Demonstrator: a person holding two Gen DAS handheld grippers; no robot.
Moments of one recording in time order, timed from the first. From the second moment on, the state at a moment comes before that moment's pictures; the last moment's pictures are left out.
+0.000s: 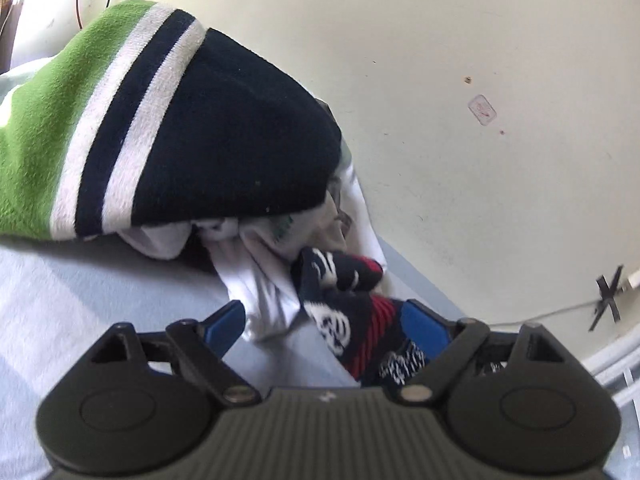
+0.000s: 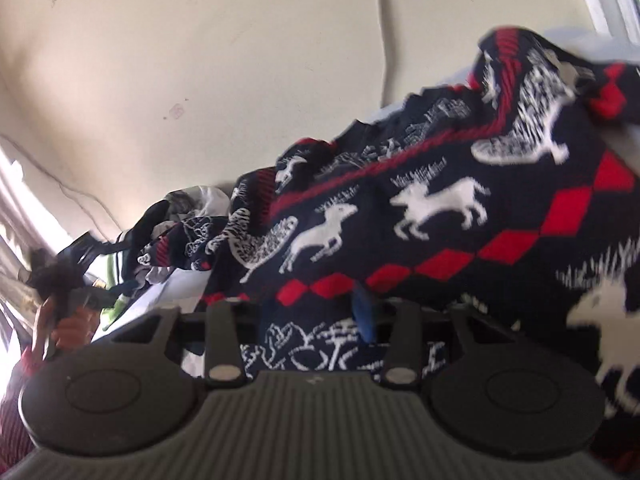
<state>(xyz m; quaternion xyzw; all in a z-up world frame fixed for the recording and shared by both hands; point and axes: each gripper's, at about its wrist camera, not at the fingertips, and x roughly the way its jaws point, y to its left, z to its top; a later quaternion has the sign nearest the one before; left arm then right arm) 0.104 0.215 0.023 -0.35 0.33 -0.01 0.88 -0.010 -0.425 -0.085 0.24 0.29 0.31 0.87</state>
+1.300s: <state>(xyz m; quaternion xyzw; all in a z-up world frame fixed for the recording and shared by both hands) 0.135 0.015 0.101 -0.21 0.29 -0.16 0.92 -0.025 -0.464 -0.096 0.41 0.28 0.33 0.80</state>
